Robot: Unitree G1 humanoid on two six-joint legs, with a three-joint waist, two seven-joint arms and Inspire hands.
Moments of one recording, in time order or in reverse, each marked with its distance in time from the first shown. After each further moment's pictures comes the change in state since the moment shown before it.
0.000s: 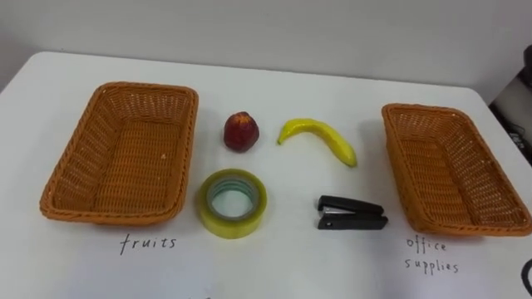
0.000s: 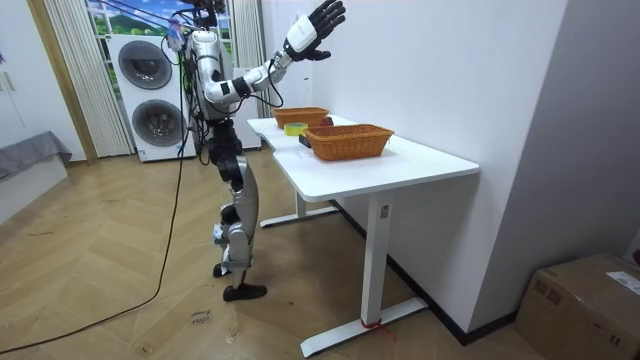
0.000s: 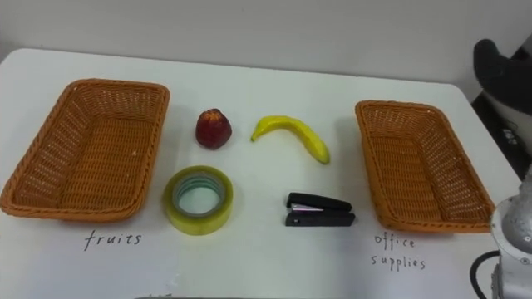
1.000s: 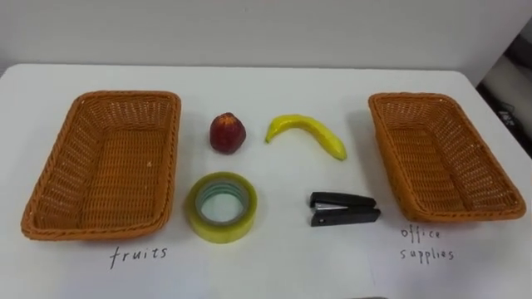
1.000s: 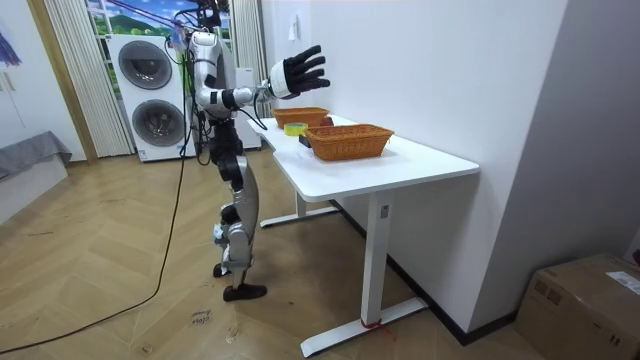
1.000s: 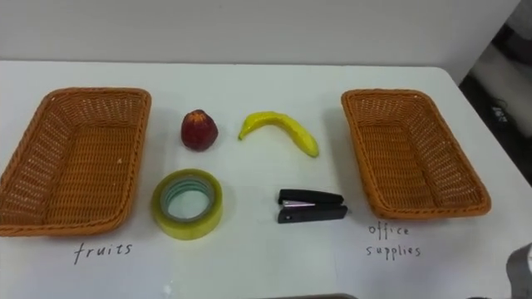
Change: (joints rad) left arm 0.050 -0.022 0.002 -0.078 -0.068 0.011 0.020; right arm 0.070 0.054 -0.175 0.102 0.337 0.021 -0.326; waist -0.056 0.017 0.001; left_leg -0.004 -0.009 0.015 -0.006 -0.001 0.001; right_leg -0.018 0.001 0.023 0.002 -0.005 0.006
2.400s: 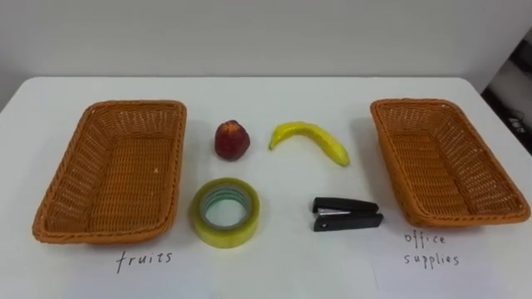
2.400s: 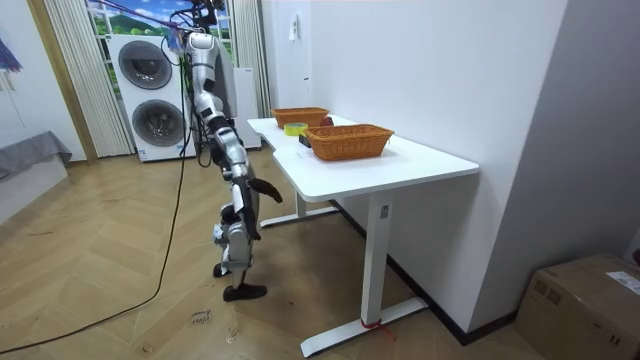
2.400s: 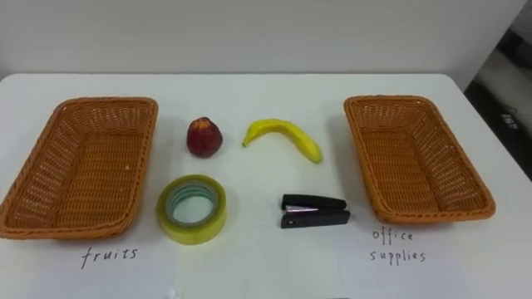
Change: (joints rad) left arm -0.013 0.000 0.061 0.028 -0.068 -0.016 0.027; right arm 0.047 0.106 -0.033 1.126 0.673 0.042 0.370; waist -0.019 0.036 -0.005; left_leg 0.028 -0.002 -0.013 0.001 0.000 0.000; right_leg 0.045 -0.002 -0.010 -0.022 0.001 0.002
